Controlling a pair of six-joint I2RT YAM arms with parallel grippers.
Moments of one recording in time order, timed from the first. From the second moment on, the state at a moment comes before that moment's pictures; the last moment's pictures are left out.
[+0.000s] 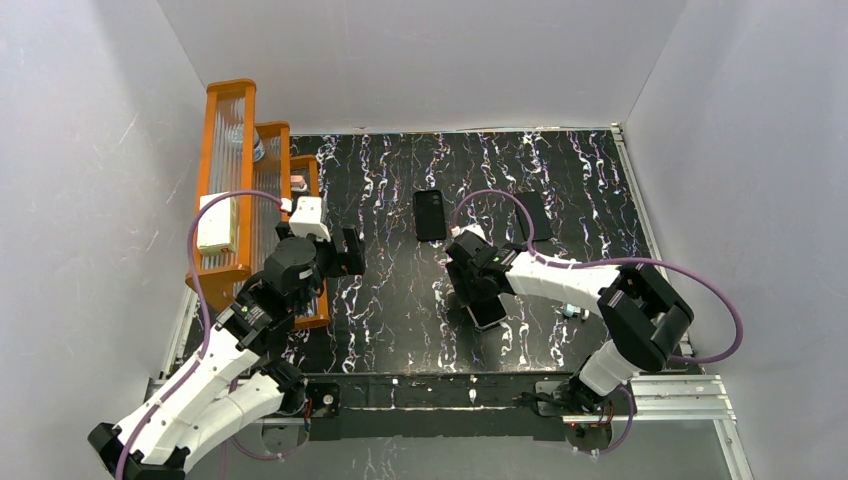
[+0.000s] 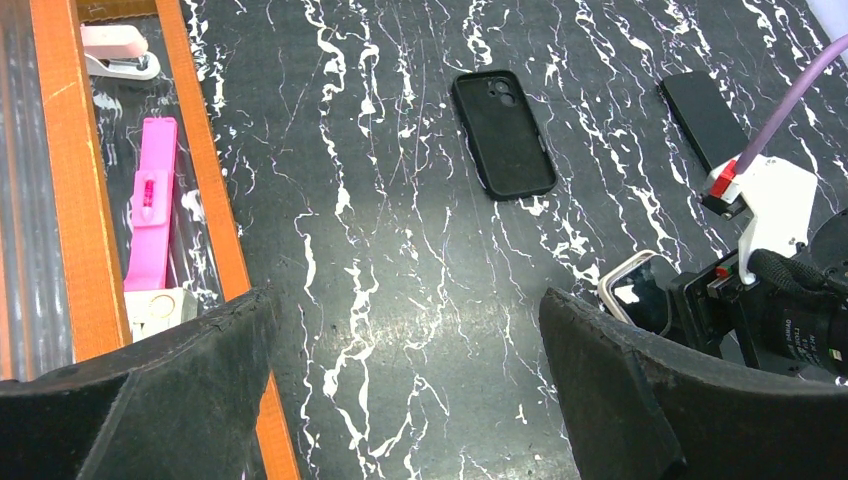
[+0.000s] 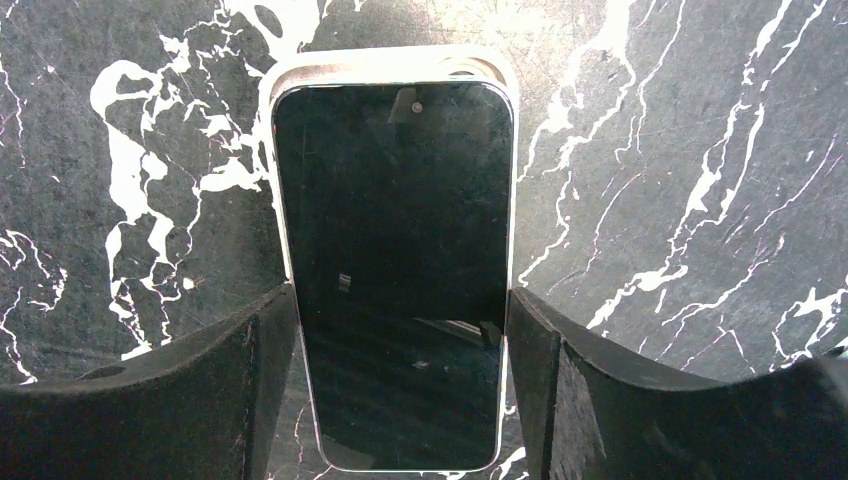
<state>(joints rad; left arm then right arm) -0.67 0.69 0.76 -0.41 -0.41 -0.31 0.88 1.56 0.91 -0.53 0.27 0.42</state>
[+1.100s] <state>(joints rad) -0.67 0.99 0.86 -0.41 -0.18 -0.35 0.67 1.40 0.81 -0.47 0.05 0.45</state>
